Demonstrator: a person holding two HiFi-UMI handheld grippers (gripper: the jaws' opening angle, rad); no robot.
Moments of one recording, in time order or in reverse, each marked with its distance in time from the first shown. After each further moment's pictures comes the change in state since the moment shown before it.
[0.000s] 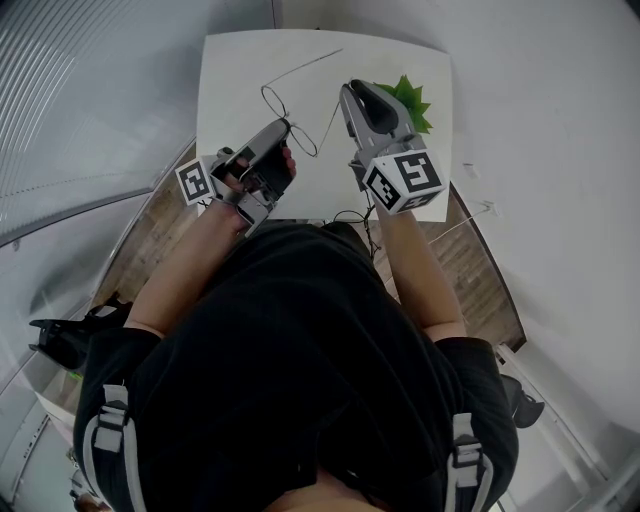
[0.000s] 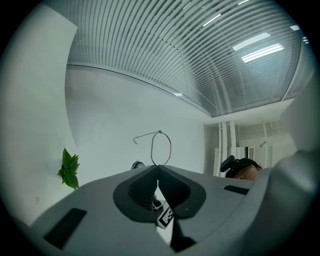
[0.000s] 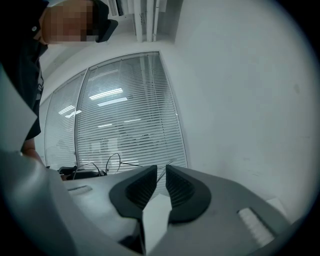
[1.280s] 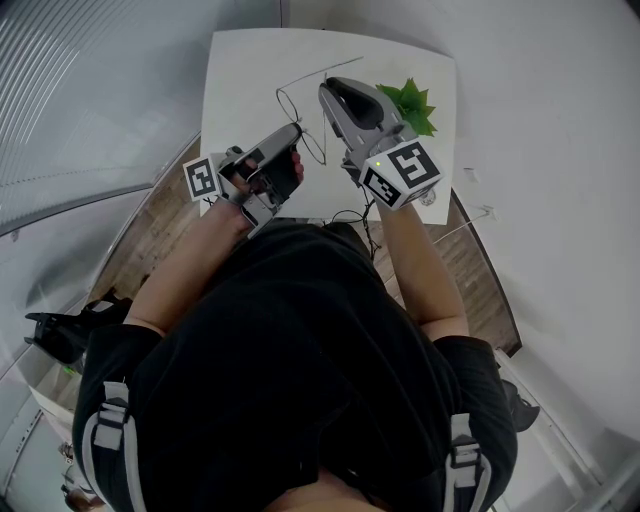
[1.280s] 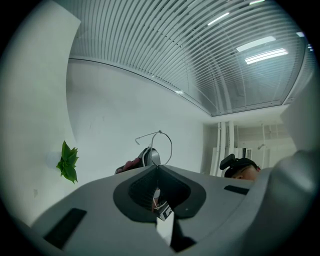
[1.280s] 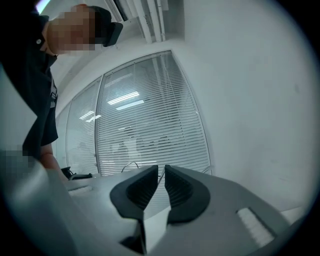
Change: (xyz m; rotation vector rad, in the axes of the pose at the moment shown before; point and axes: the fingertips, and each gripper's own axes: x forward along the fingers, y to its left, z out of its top) left arm 0.000 0.004 -0.006 -0.042 0.041 -0.010; right arm 0.030 0.044 0.008 -0.015 -0.002 0.230
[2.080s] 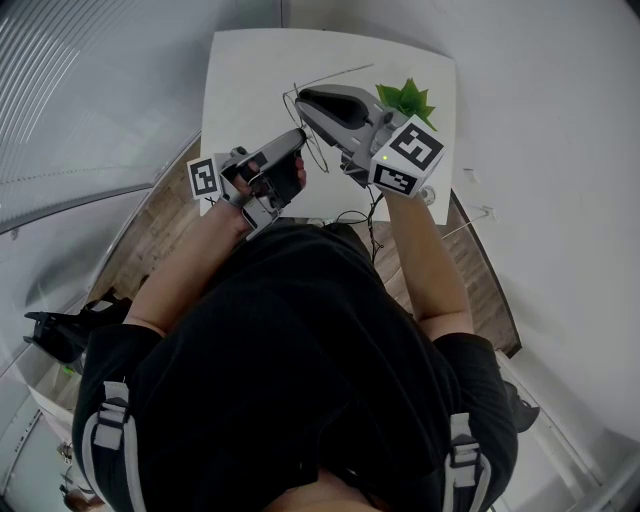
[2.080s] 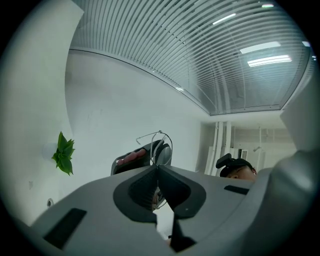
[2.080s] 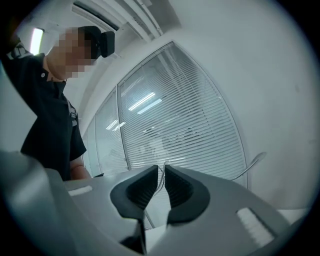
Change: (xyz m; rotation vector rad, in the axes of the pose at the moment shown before) left arm 0.002 0.000 -0.005 -0.047 0.043 -0.038; right arm 0.018 0.038 -0.003 0.116 0.056 0.345
